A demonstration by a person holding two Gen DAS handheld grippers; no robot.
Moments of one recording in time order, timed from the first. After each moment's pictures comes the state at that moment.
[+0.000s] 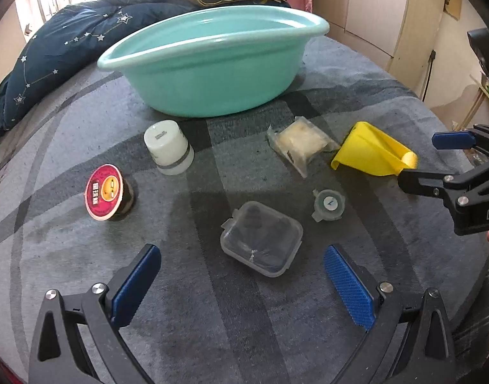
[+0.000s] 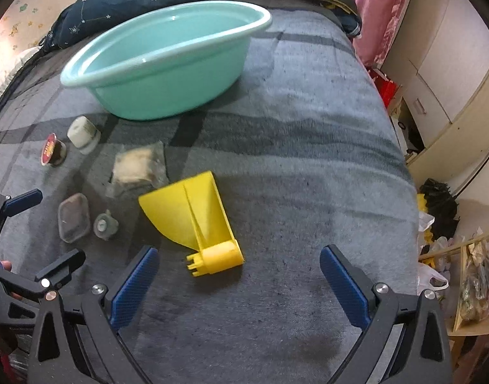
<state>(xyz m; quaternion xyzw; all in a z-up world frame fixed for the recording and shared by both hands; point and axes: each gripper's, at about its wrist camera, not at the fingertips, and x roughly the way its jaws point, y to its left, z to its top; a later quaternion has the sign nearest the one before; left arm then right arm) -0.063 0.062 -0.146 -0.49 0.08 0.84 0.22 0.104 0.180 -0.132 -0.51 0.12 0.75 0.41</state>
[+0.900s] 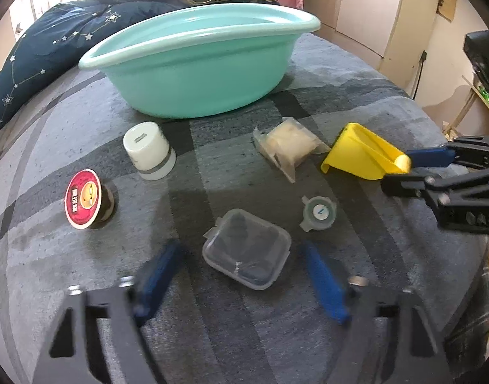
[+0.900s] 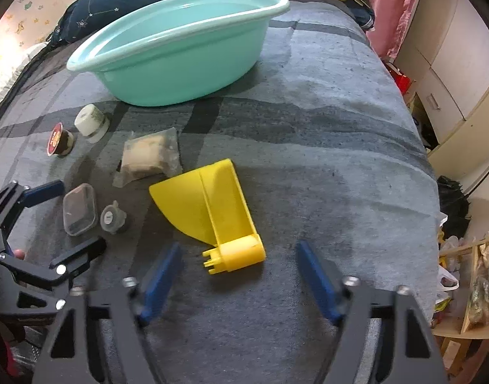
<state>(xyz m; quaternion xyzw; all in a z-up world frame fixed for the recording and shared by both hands) -0.069 0.072 -0.149 -0.49 0.07 0.83 0.25 0.099 0.174 -0.140 -0.51 0.14 0.75 0.39</state>
